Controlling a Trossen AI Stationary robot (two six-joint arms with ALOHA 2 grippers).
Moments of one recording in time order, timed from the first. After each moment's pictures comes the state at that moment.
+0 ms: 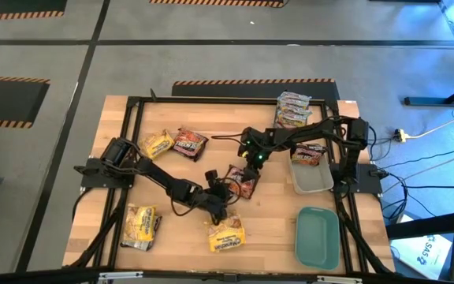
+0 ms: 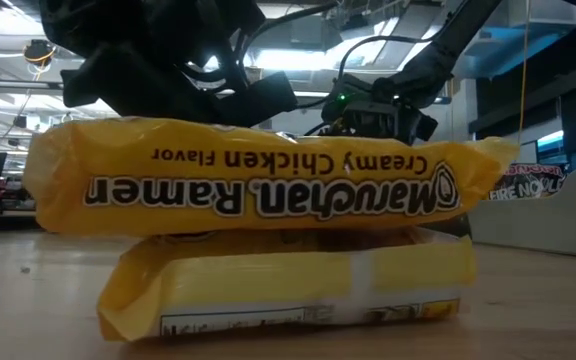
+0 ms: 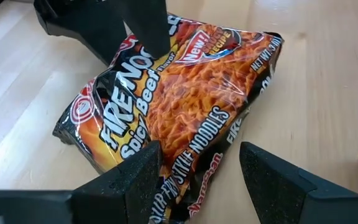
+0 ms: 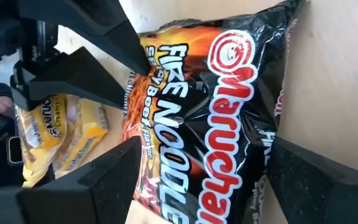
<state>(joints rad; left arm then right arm) -0.33 1.98 0.95 0.22 -0.62 -0.30 -0.23 1.88 0.99 -0.14 -0.72 0.34</state>
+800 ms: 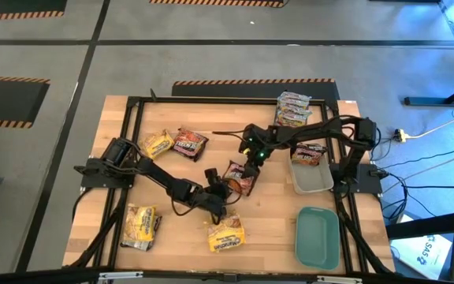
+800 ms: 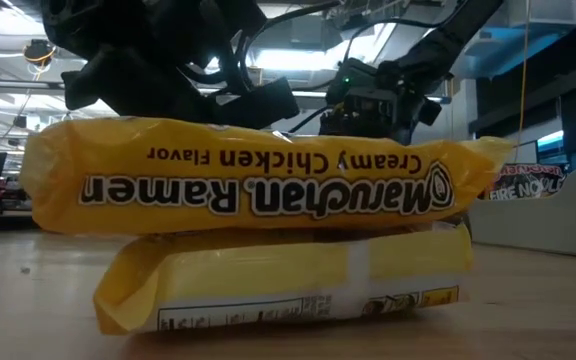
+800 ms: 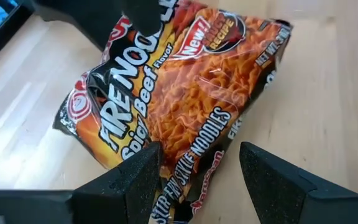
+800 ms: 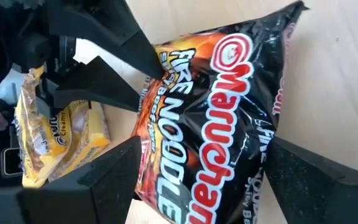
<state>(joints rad) -0.33 1.98 0.95 0.23 -0.69 -0.20 -0.24 1.81 0.99 -0.18 -0.64 0.33</state>
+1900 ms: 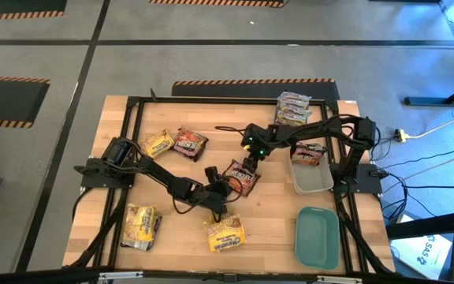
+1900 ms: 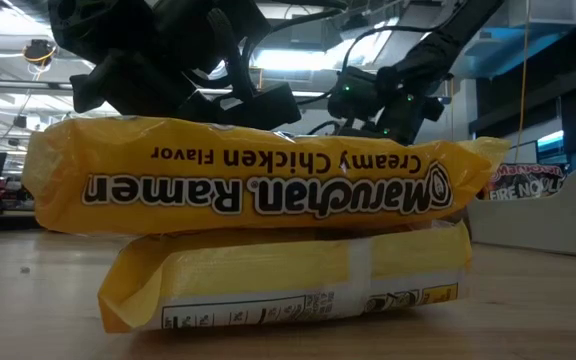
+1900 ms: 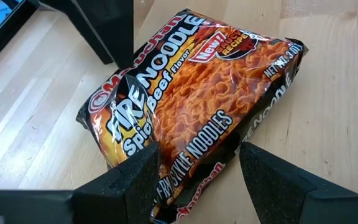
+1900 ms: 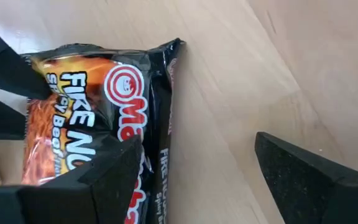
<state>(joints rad) -0.32 1.98 0.95 0.22 -0.69 -0.20 -0.27 1.82 0.99 -0.26 -0.30 0.34</state>
